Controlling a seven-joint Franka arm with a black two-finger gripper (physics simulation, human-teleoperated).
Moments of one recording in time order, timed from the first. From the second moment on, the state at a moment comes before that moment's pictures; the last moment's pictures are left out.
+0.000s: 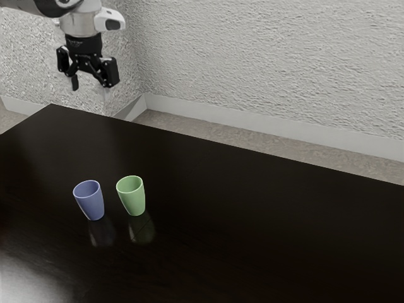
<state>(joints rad) 0.12 0.04 -0.10 -1.45 0.16 1.44 -0.05</state>
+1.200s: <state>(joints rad) 0.17 -0.14 -0.04 -2.18 0.13 1.96 0.12</state>
